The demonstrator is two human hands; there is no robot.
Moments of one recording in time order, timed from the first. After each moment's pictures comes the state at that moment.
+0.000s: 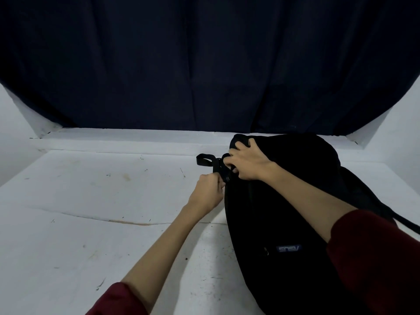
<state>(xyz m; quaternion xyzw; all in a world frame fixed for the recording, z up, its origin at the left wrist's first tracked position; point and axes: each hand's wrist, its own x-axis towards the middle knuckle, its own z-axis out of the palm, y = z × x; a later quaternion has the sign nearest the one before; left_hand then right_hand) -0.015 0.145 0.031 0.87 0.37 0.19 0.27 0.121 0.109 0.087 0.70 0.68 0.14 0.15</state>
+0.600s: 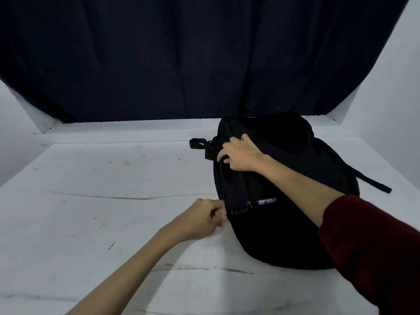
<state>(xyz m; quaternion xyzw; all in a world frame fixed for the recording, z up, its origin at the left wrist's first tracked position) -0.106 0.039 0.035 0.92 0.21 0.04 0.34 0.091 0.044 0.083 0.72 0.69 0.06 0.03</state>
